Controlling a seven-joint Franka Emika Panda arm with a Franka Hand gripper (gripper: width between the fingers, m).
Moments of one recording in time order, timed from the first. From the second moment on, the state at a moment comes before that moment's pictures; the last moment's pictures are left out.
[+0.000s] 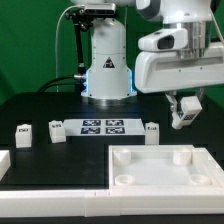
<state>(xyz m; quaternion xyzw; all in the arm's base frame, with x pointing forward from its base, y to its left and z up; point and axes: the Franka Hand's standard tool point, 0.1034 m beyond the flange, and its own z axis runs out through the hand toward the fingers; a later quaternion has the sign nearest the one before) 0.464 0.129 0.105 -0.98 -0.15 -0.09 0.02</state>
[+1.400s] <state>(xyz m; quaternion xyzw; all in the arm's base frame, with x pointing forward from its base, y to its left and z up) 0.550 0.113 0.126 -0.95 -0.17 -0.25 0.03</state>
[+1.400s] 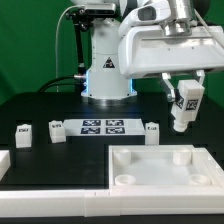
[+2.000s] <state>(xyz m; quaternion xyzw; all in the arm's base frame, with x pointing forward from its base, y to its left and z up) 0.568 0.116 0.114 -0.95 -0.19 -0.25 0.04</state>
